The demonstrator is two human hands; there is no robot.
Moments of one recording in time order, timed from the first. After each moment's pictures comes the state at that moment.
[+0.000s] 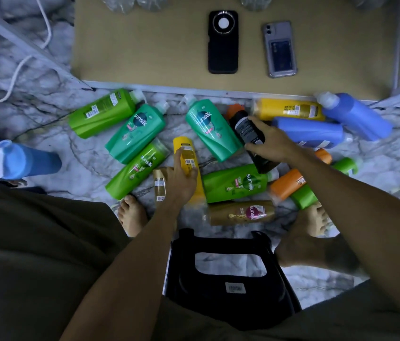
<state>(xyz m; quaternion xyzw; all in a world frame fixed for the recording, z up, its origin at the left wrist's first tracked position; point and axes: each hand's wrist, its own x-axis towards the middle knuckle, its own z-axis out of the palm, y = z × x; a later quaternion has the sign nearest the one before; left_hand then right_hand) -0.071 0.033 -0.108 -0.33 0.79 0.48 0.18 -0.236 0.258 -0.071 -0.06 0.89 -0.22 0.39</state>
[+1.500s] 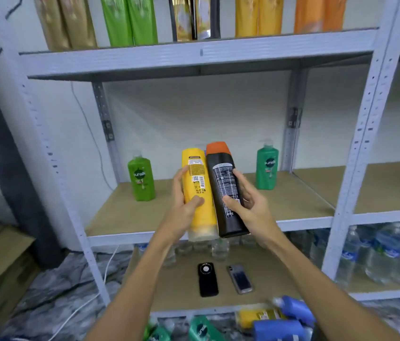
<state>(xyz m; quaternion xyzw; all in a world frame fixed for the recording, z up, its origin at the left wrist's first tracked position) -0.142 0.047 0.406 0.12 0.72 0.66 -0.17 -0.165 0.232 0.387 -0.23 0.67 -0.70 -0.10</state>
